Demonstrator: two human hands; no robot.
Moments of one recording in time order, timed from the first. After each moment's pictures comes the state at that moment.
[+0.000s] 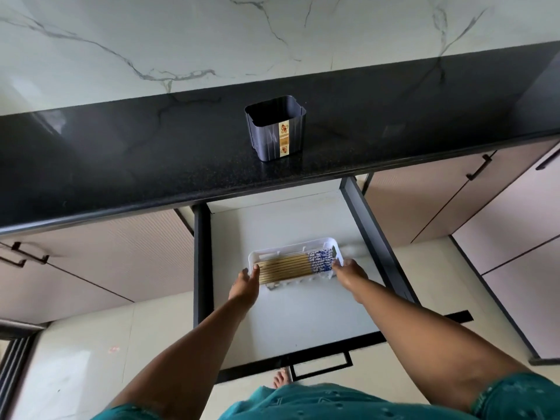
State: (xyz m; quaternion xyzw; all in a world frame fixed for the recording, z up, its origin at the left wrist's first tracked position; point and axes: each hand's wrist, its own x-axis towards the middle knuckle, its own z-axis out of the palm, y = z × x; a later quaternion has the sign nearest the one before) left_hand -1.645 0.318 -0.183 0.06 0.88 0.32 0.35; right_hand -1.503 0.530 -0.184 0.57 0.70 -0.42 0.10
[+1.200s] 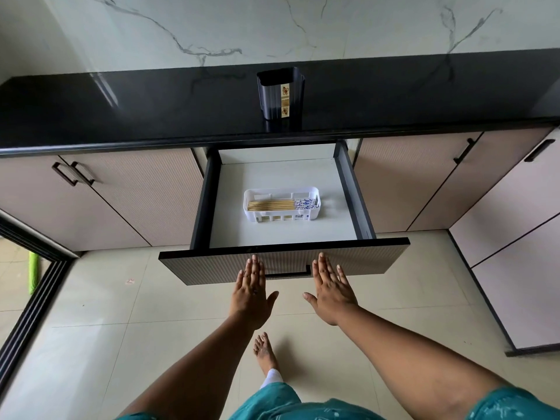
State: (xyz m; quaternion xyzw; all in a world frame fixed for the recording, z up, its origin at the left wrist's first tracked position) left_hand -1.386 0.227 -0.182 0.34 0.94 -0.01 0.10; right_hand -1.284 0.409 -0.189 0.18 0.97 -0.05 0.17
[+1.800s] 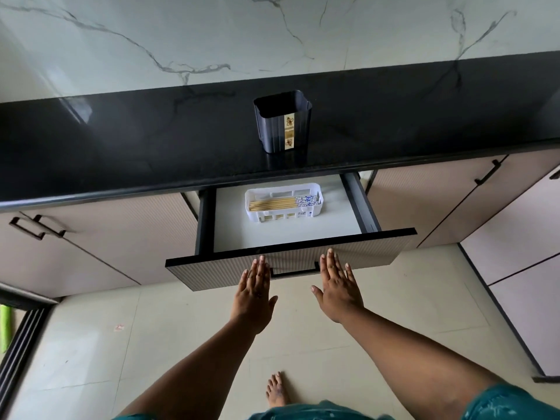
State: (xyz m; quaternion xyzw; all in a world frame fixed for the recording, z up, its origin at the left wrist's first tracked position) left_hand -1.569 0.296 -0.189 0.40 0.91 -0.01 0.09; right_hand -1.454 0.480 -0.196 0.27 0.95 -0.08 0.11
